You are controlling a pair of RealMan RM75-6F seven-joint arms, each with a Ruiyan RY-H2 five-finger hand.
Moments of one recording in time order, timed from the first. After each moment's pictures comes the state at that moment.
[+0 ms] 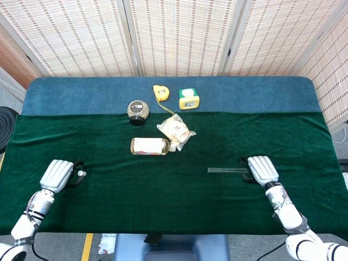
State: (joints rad) left arm -0.43 -1.29 -0.03 -1.39 1.44 1.14 0.01; right arm 0.44 -1.36 0.14 -1.50 -1.21 0.94 -0.18
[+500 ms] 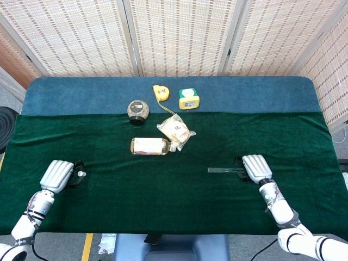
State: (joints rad) left arm -0.43 -1.30 -0.03 -1.38 1.44 1.14 0.00; right arm 0.49 -1.44 0.14 -1.40 -1.17 0.91 -0.18
